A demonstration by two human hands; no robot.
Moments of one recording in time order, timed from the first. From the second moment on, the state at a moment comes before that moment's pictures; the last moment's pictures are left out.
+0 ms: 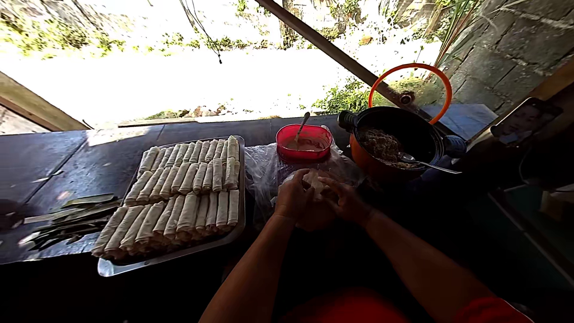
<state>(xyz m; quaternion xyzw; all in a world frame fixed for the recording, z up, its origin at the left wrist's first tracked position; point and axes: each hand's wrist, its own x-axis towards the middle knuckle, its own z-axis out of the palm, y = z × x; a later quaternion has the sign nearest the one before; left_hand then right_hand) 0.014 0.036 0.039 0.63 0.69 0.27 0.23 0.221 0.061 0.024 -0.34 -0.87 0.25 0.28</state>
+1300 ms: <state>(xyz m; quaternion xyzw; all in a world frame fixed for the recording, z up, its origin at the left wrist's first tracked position) -0.038 -0.035 0.025 0.74 0.60 0.29 0.00 0.196 0.051 0.064 -0.26 -0.96 0.06 0.00</state>
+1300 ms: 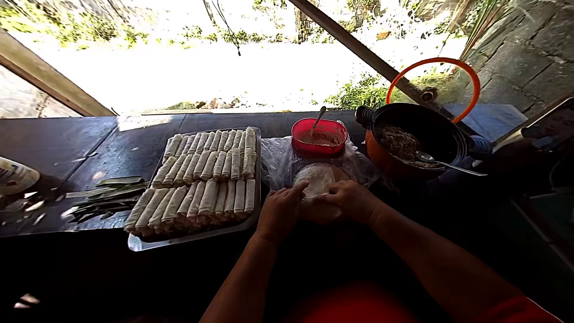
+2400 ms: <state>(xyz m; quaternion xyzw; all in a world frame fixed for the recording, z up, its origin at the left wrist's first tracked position) -0.014 -0.007 0.020 0.75 0.56 0.31 0.15 0.207 0.084 0.060 -0.30 -0.91 0.27 0.08</state>
